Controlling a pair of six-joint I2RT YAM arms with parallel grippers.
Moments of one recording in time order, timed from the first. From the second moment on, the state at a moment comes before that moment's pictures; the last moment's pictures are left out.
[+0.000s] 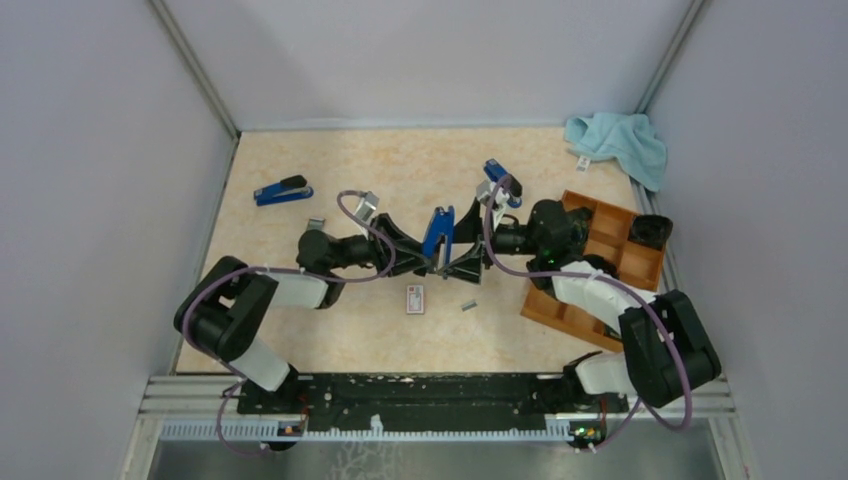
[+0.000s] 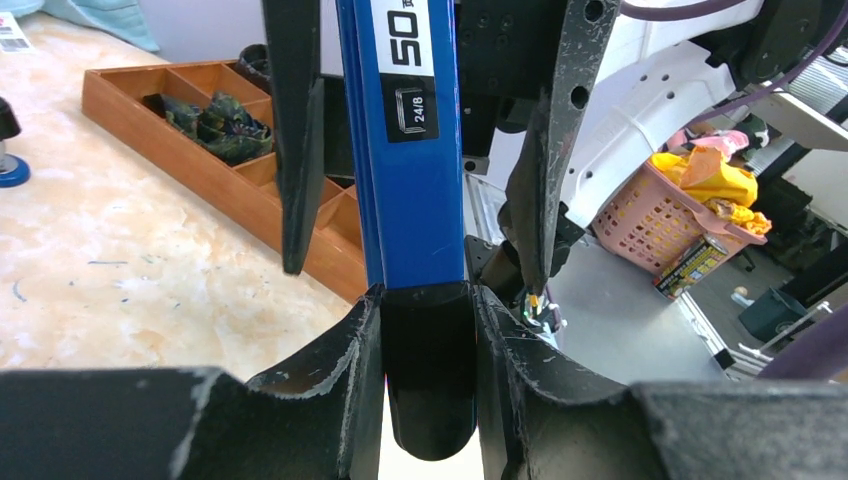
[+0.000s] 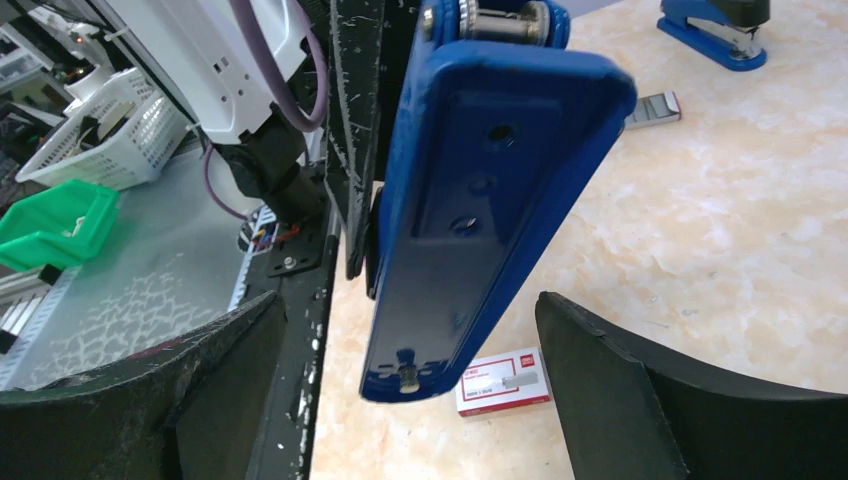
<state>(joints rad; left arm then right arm) -0.52 1.59 0.51 1.51 0.94 -0.83 0.42 1.31 0.60 0.77 -1.12 0.37</state>
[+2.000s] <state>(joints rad) -0.47 1.70 0.28 1.52 0.96 -0.32 0.35 1.43 1.07 -0.69 -0.81 -1.01</state>
